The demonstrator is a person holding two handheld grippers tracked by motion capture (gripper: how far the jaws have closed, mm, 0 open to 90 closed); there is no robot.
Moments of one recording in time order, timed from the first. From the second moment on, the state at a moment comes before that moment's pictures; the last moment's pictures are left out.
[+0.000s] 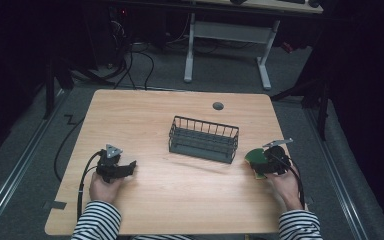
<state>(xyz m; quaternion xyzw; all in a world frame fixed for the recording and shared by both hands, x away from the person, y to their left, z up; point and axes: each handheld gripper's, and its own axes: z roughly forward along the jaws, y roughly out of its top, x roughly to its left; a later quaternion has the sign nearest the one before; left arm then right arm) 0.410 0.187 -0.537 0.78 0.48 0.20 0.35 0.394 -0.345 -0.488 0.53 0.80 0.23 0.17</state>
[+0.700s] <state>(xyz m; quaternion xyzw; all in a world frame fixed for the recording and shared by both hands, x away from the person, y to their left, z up) 0.410 0.187 -0.537 0.78 0.48 0.21 0.35 0.382 -0.349 -0.450 0.52 0.78 0.29 0.18</state>
